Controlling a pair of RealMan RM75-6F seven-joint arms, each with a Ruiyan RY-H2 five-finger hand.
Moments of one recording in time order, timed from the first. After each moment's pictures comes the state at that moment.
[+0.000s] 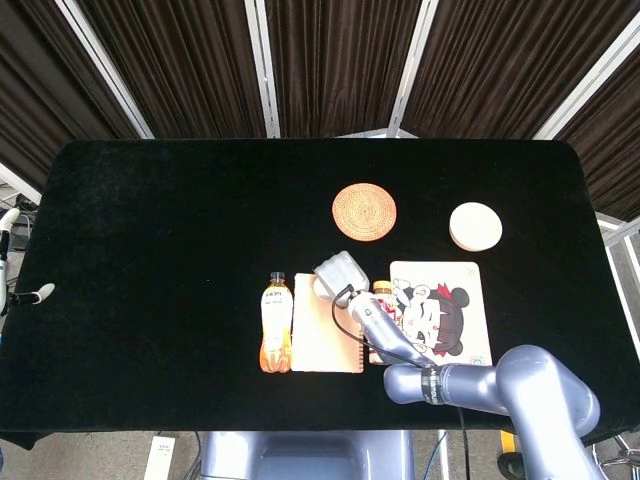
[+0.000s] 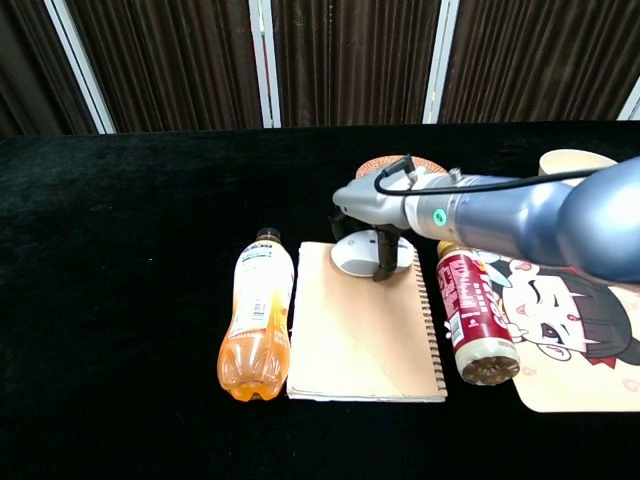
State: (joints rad) left arm -0.32 -1.06 -0.21 -1.70 0.99 1.32 0.16; right arm 1.17 -1.72 0.09 -1.29 -0.65 0.82 -0.78
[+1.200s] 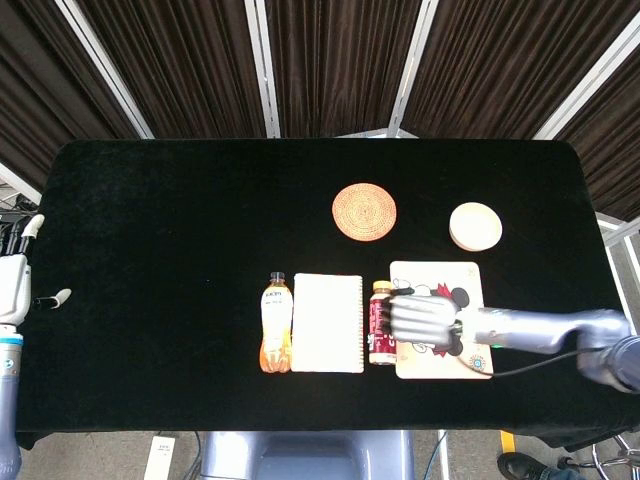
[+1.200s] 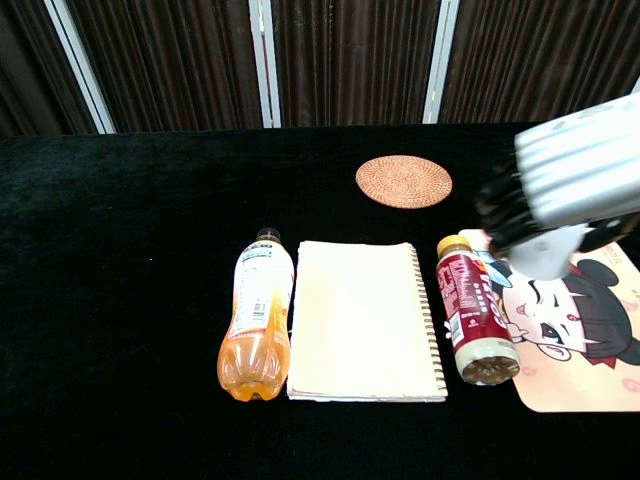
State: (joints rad) left arm -0.32 -1.13 -0.20 -1.69 1.02 1.34 0.29; right arm 1.09 -1.16 -0.35 -1.12 -2.24 1.23 -0.01
